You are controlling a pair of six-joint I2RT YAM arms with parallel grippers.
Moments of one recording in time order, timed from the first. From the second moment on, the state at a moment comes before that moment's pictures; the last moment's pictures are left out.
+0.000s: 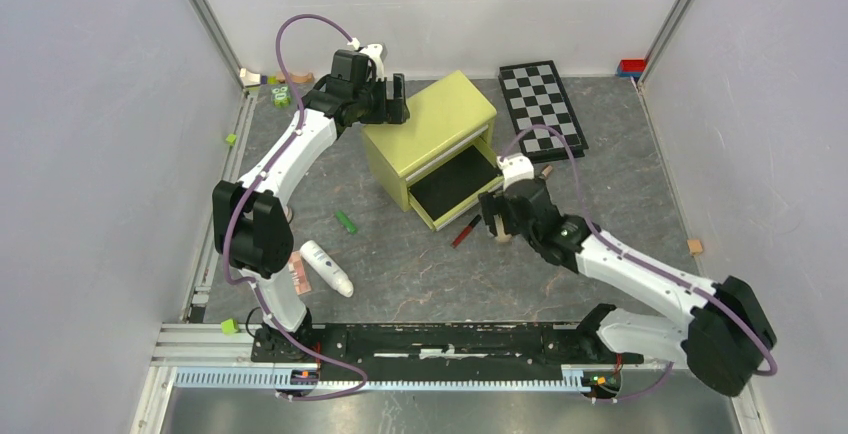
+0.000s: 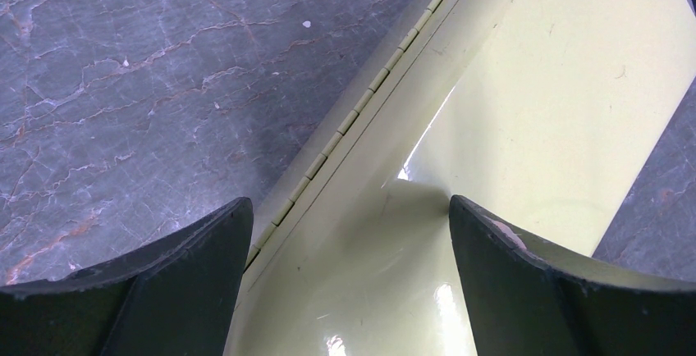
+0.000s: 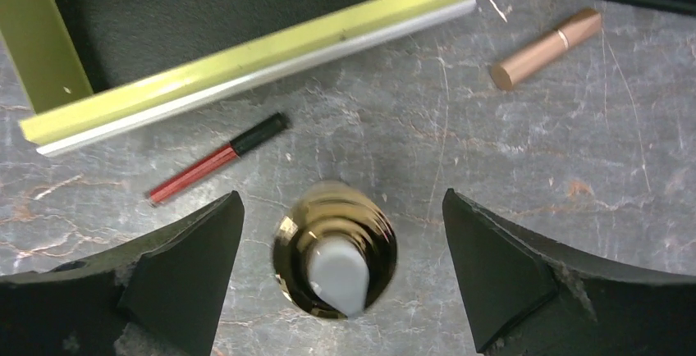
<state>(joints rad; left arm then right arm) -0.33 1.80 1.64 -0.50 0.09 -0.21 0.72 1.16 0.72 -0.26 0.37 0.21</state>
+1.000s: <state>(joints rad) -0.33 1.80 1.64 -0.50 0.09 -0.21 0.75 1.01 0.02 0.78 0.46 0.18</state>
